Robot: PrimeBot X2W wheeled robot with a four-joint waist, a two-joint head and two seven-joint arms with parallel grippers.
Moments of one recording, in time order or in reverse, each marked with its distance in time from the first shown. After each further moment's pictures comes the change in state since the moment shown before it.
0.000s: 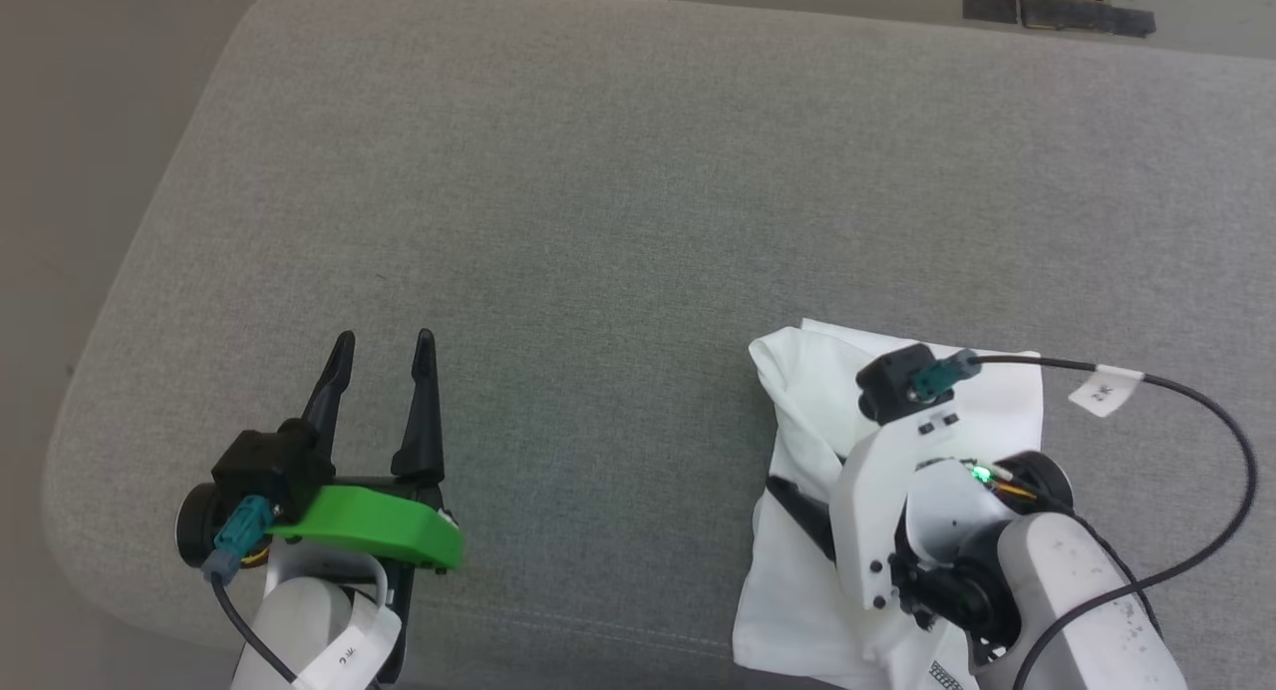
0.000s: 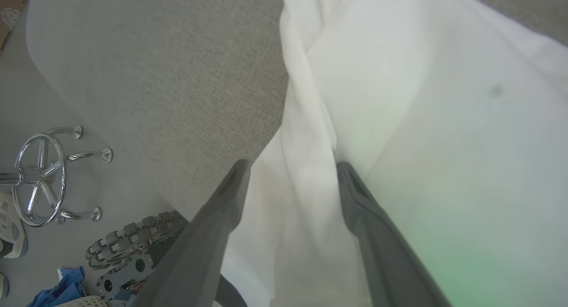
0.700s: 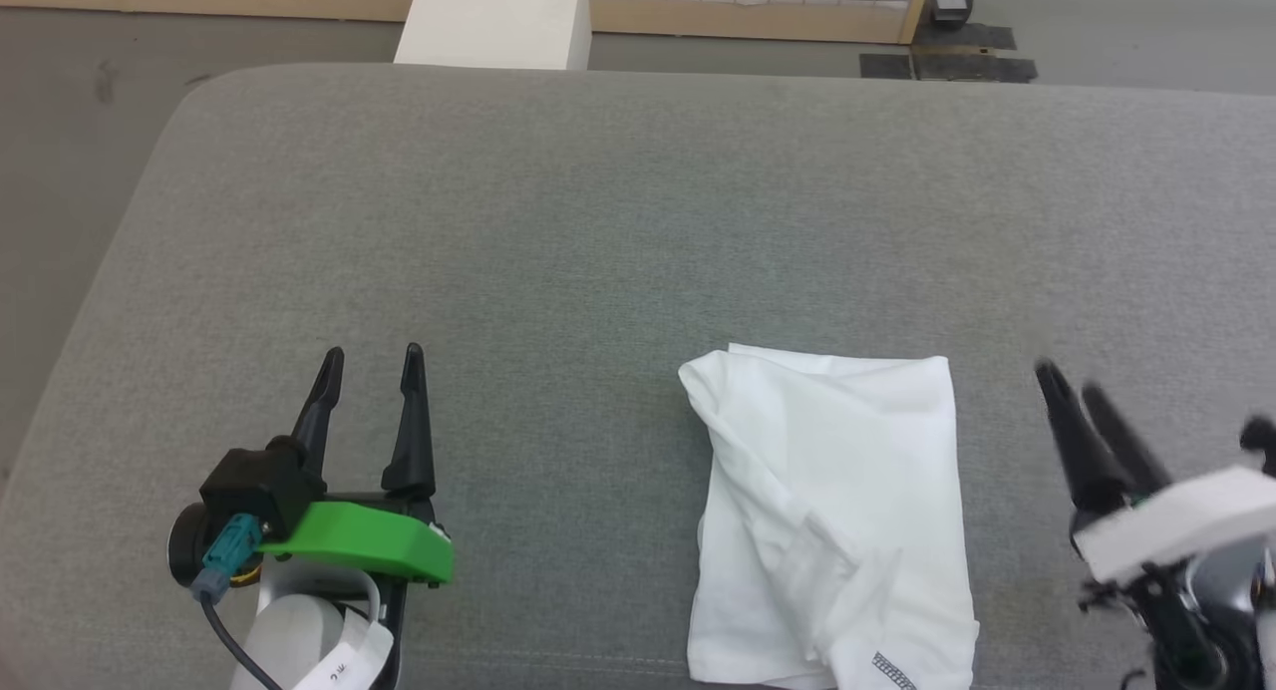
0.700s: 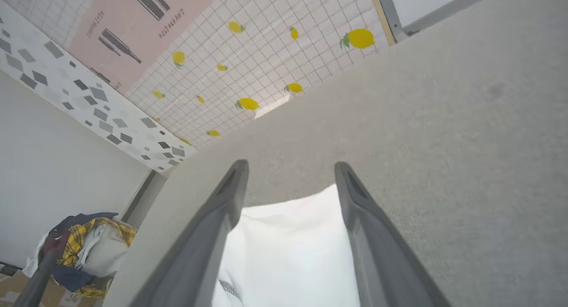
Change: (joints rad) left arm 0.032 -0.001 0.012 -0.021 -0.015 0.009 0.000; right arm 0.200 -0.001 -0.411 -0.173 0.374 0.000 -0.525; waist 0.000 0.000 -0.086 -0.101
